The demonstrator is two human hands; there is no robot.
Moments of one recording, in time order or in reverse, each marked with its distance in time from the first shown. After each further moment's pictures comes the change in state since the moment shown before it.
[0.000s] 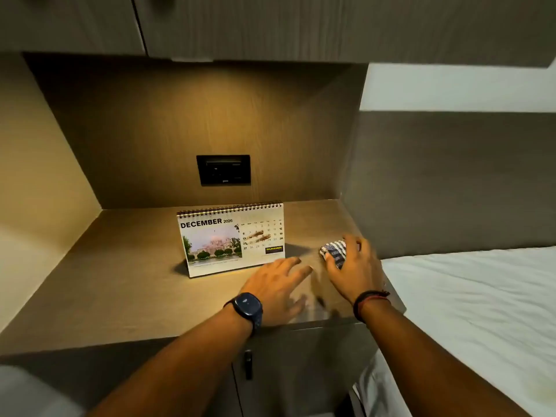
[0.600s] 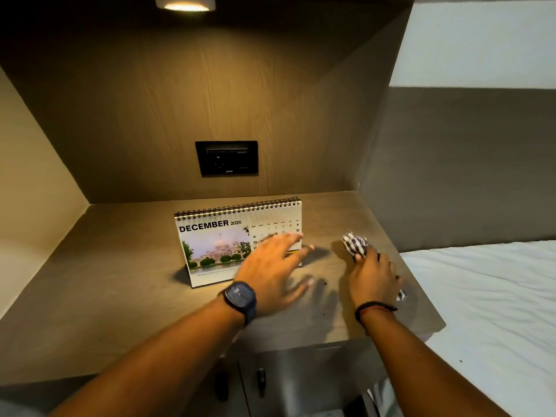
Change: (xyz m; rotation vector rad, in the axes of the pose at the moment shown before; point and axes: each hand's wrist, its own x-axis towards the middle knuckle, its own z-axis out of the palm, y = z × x) left_hand 0.030 -0.069 0.014 0.004 0.201 0.070; right_hand 0.027 0.009 0.076 -0.135 0.079 0.265
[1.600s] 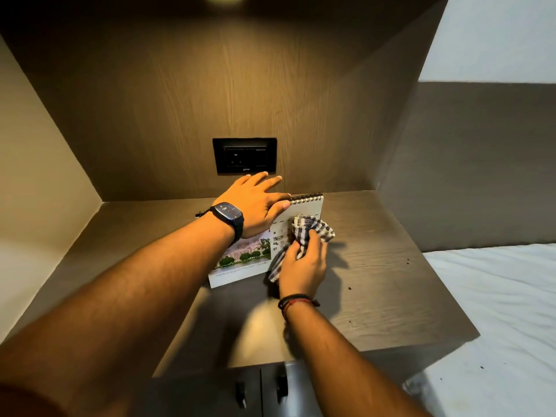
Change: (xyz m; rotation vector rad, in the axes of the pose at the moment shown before) left_hand 0.059 -0.118 -0.060 0.220 -0.284 -0.138; right_hand -0.059 -0.164 0.038 0.781 0.208 0.100
